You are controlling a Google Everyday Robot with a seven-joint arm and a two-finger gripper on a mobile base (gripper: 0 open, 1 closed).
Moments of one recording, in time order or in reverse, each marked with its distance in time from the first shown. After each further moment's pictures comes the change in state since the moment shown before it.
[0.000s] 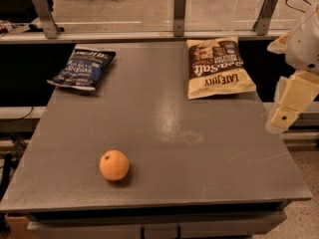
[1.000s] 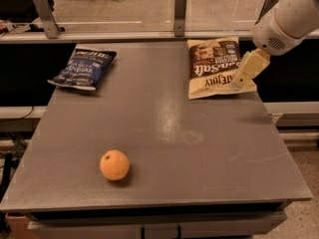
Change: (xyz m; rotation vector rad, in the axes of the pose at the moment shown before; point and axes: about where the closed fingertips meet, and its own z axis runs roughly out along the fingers) arm -0.021 -0.135 0.081 0.146 -0.149 0.133
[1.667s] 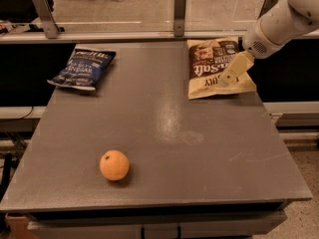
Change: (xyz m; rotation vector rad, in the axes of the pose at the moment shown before) arm 0.001 -0.033 0.062 -0.028 -0.052 0.127
